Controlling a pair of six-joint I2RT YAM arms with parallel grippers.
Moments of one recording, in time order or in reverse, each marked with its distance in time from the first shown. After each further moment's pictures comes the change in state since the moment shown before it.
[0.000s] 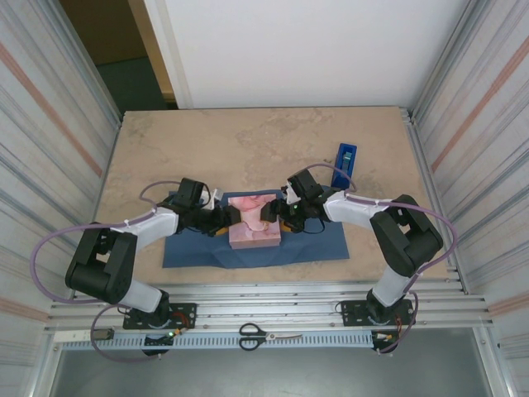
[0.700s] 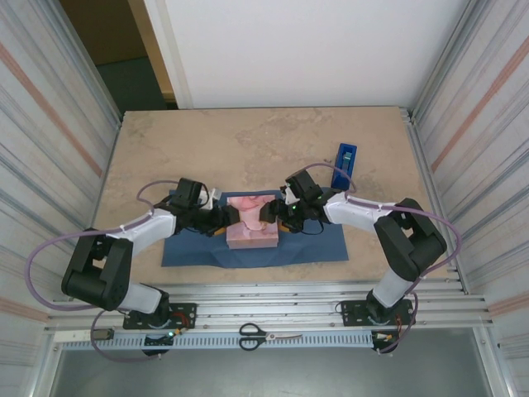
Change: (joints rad) left arm 0.000 -0.046 -0.004 -0.032 -0.016 0.000; right arm 0.027 -0.040 0.000 -0.014 0.038 0.030
